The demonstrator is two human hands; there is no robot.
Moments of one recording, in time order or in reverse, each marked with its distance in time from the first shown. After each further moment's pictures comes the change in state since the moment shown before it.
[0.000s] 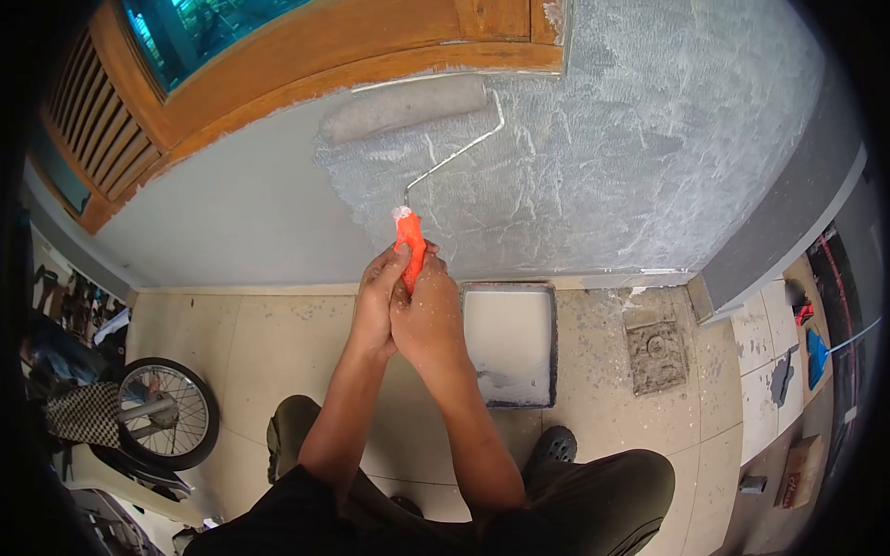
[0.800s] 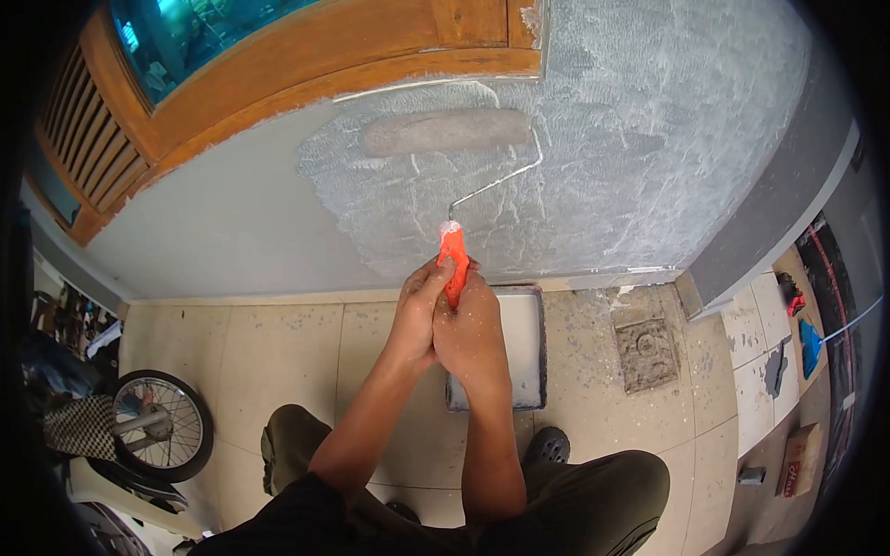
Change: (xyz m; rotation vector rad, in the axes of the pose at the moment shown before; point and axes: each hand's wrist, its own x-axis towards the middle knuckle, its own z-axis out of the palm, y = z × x) left_hand 0.005 -0.034 0.051 -0.077 -0.022 -0.145; right_hand -0.002 0.033 -0.051 -0.048 0.182 -0.177
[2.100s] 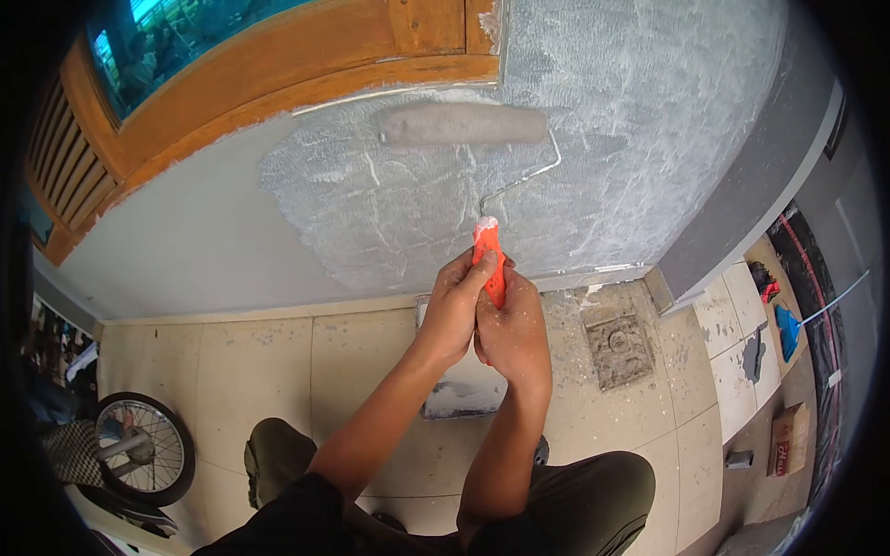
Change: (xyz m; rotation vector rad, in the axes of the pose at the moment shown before) left_hand 0.036 -0.032 0.056 0.105 -0.192 0.024; right_hand 0.017 -0.022 -0.083 0.231 -0.056 0.361
